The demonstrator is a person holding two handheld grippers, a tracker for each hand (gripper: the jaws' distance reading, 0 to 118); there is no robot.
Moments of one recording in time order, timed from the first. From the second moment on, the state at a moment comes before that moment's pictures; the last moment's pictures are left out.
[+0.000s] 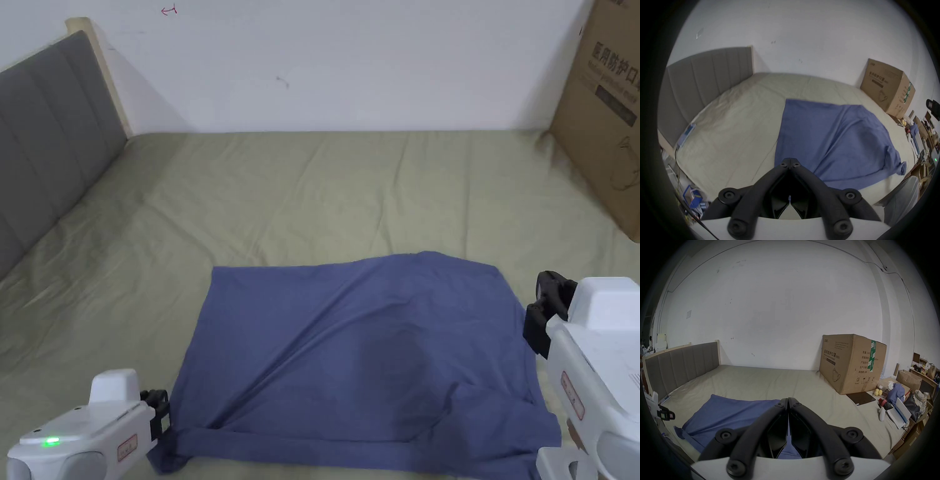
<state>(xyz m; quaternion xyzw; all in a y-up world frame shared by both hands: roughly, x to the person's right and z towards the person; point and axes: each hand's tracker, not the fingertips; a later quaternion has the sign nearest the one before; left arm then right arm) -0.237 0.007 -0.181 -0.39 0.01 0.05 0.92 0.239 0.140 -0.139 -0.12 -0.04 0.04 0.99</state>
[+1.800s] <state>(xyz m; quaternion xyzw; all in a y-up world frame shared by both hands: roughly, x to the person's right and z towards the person) -0.238 0.020 -0.237 -0.38 0.02 0.07 0.92 0.297 0.038 -0.163 -0.33 -0.01 -0.05 0.94</state>
